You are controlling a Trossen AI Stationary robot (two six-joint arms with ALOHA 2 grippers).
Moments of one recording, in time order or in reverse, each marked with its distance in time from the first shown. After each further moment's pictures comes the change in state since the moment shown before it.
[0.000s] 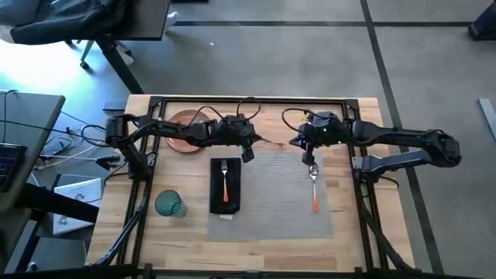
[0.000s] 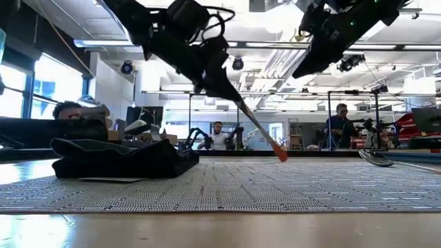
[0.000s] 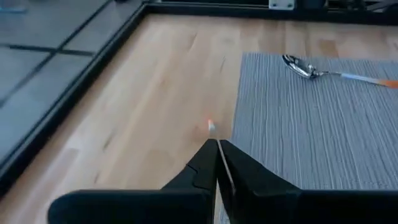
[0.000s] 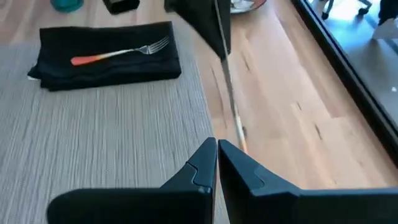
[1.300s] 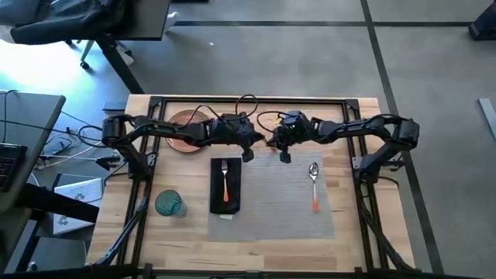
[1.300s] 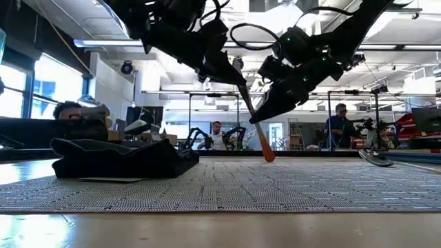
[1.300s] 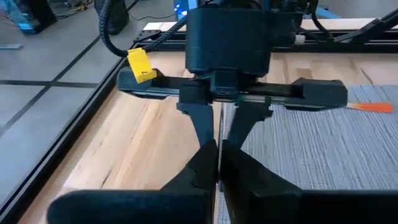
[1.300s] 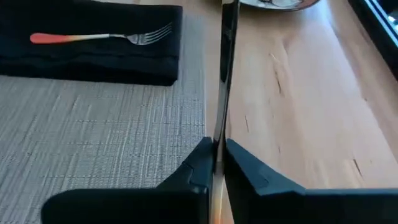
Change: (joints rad) left arm -0.006 -0.028 0.001 0.062 0.033 0.033; right arm -0.107 0.506 -0.001 0.530 -0.212 -0.202
